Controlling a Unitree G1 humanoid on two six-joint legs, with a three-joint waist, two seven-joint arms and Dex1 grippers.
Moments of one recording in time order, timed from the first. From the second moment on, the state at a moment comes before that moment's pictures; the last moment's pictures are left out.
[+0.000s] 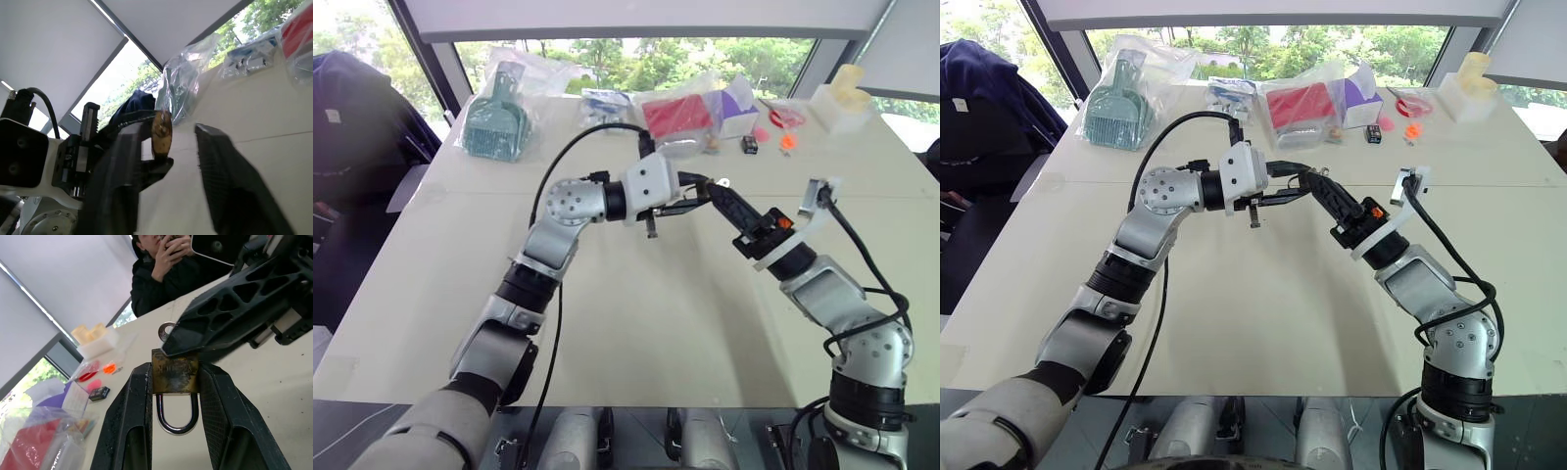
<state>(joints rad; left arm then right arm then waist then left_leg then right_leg) -0.89 0.20 -0.25 0.29 -0.05 -0.12 -0.95 -0.29 -0.35 -0.32 -0.38 1.34 0.76 0.11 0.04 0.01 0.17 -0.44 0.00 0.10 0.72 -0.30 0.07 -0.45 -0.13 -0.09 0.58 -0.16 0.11</state>
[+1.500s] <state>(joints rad) -0.92 0.31 -0.34 0.47 0.69 -0.76 -0.24 -0.33 -0.10 -0.27 -0.36 1.36 0.62 -0.11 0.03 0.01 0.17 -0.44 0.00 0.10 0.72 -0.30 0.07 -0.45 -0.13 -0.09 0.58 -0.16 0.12</state>
